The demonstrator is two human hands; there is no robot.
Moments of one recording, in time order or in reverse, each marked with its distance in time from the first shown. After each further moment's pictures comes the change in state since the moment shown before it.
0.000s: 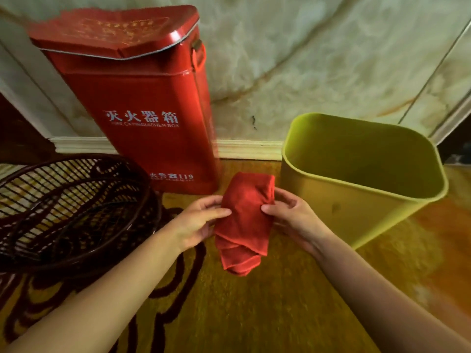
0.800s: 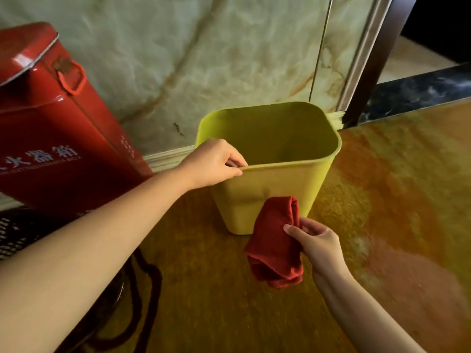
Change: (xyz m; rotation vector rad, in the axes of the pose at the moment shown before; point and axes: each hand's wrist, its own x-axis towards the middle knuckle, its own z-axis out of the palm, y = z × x) left_hand 0.086 0.082 0.159 1.377 -0.229 0.653; right_hand -0.094 0.041 -0.103 0.135 0.773 -0.051
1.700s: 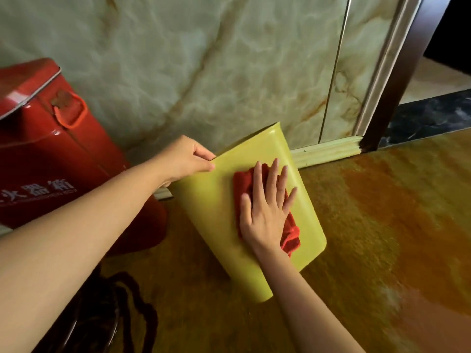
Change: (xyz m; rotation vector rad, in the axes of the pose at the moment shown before) left_hand 0.047 -0.046 -0.047 -0.249 0.178 -0.384; right_hand 0.095 -0.032 0.125 -0.766 0.153 -0.913
